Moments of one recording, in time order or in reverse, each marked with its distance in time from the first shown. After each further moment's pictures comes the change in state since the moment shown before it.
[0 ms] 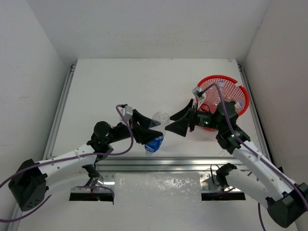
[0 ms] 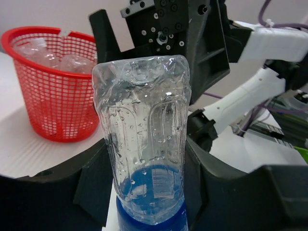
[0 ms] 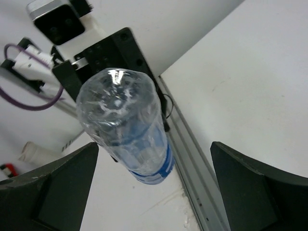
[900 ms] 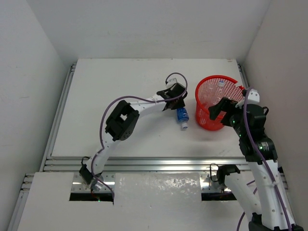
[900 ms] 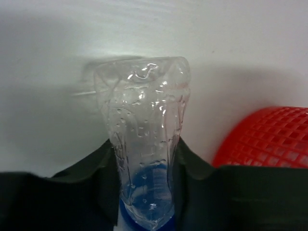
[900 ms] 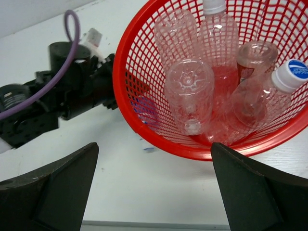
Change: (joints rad) left arm 0.010 1.490 1.582 -1.225 -0.759 -0.452; right arm -0.375 -0.197 0.223 -0.762 0.796 -0.246
